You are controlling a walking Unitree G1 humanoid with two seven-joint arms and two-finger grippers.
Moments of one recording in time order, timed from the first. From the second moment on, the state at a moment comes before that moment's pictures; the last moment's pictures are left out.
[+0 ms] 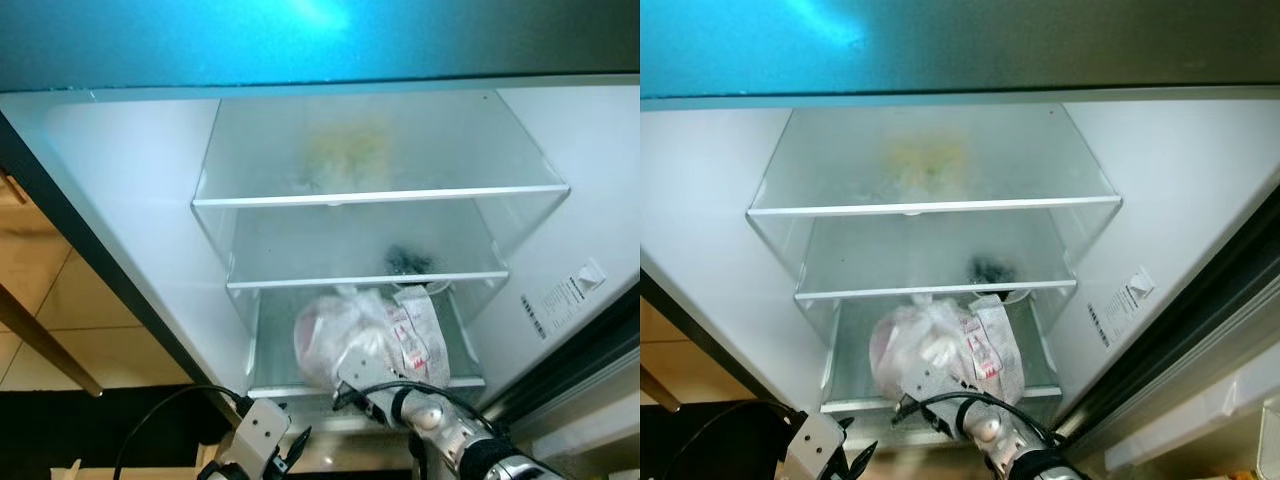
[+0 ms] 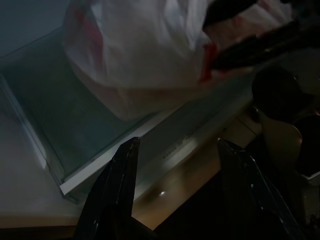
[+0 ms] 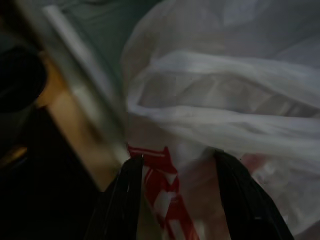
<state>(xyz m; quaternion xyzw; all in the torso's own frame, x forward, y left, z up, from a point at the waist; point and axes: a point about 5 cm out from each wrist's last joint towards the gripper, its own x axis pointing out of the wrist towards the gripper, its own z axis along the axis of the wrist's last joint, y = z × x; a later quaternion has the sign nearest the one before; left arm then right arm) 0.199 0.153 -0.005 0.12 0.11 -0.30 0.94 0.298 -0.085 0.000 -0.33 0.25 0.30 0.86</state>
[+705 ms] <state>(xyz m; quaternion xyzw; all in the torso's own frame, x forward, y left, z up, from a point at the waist) 0.198 0.154 0.001 0.12 0.12 -0.30 0.94 0.326 -0.108 0.028 -0.31 0.18 0.14 0.92</state>
